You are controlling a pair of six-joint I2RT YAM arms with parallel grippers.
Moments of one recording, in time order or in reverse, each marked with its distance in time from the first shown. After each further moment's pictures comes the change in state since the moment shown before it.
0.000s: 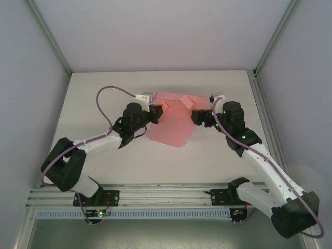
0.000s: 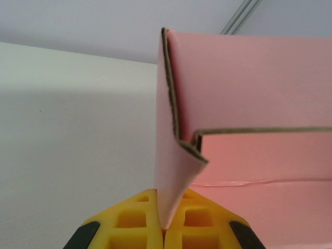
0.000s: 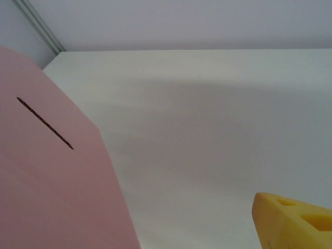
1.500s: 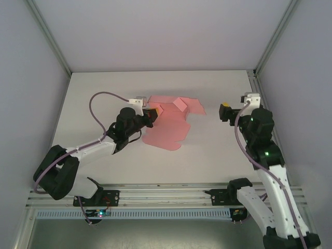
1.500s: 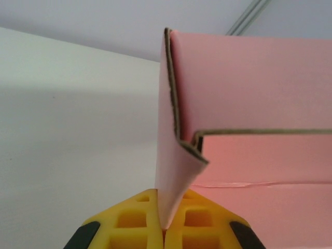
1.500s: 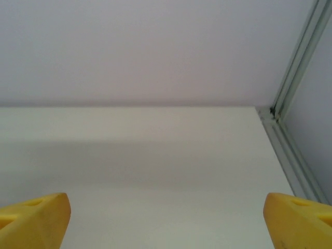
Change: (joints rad) left arm 0.028 -0.111 -0.114 0.008 0.014 -0.048; right arm -0.241 -0.228 0.074 -0.188 0.200 -0.171
